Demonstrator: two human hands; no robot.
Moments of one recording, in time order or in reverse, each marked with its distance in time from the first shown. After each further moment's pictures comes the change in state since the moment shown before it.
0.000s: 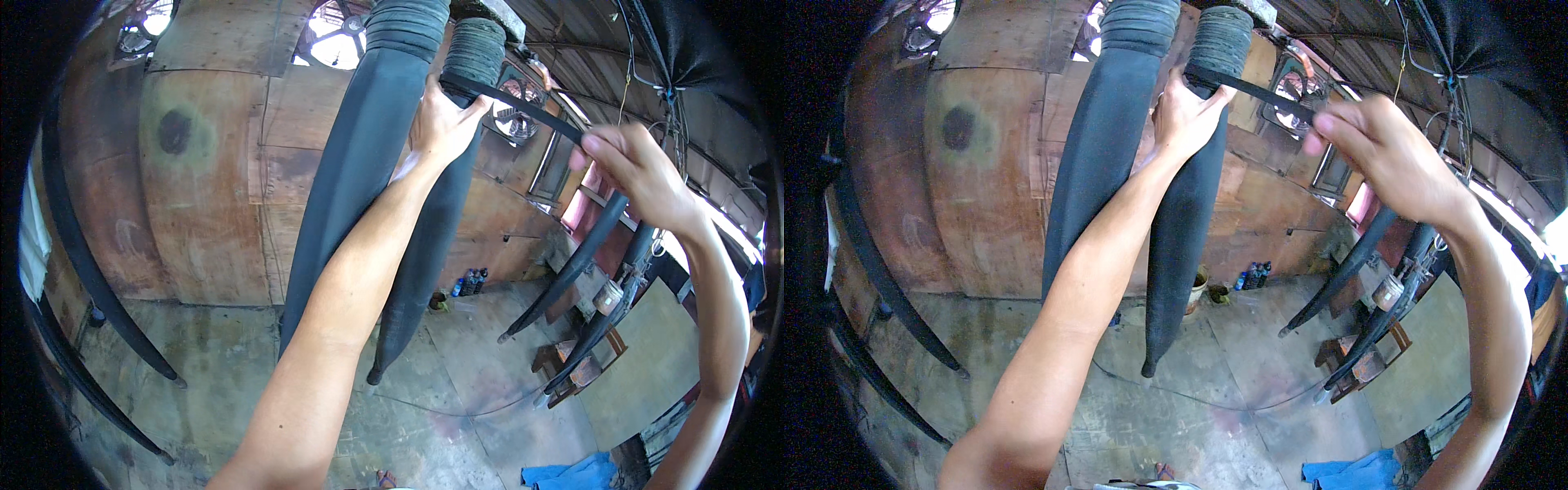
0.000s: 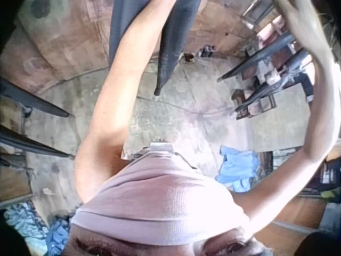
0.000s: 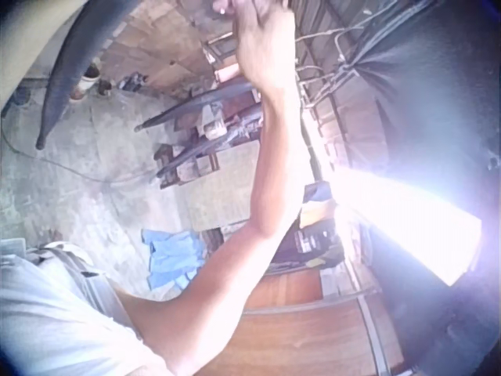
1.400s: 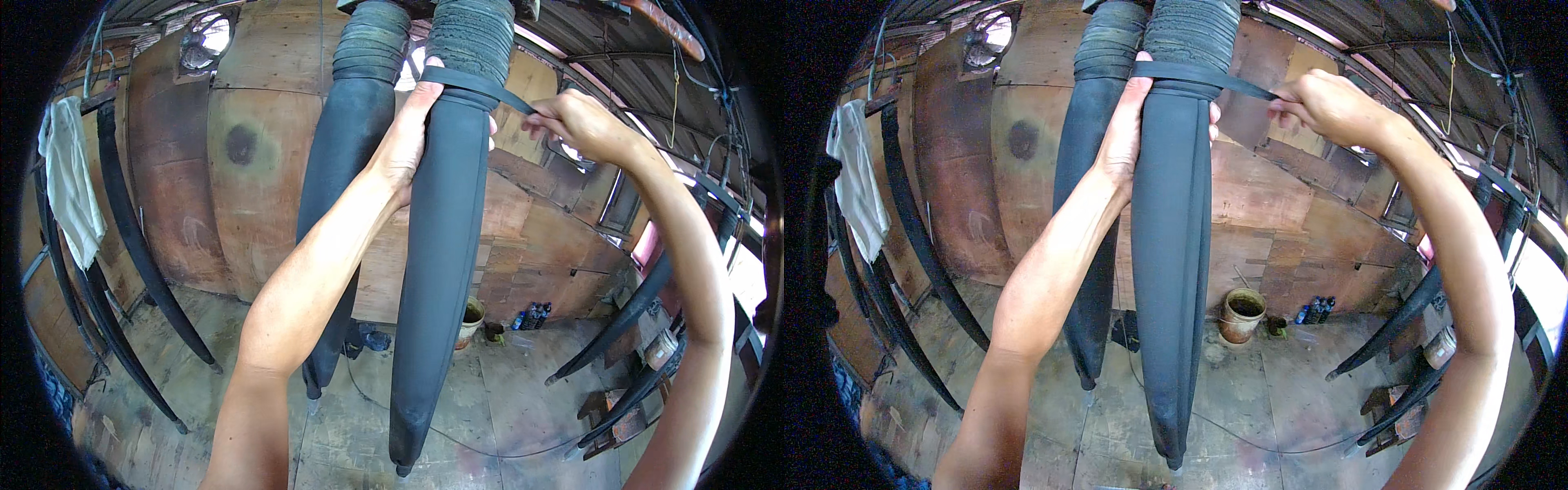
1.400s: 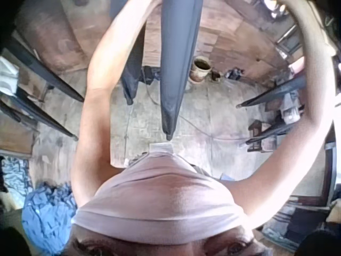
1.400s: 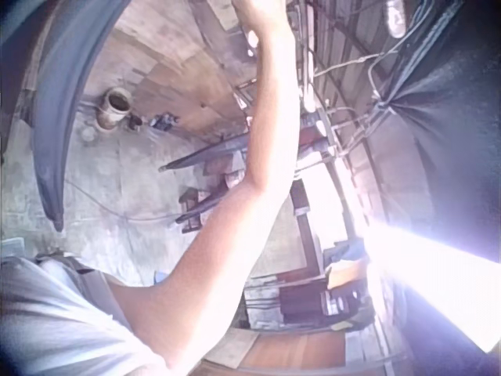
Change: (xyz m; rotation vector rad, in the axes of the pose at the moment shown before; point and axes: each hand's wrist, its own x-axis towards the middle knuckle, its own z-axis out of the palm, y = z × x) left_hand -0.011 0.035 -0.043 -0.873 -0.600 -0.277; right_hand 0.147 0.138 0.061 -0.123 0.079 -0.504
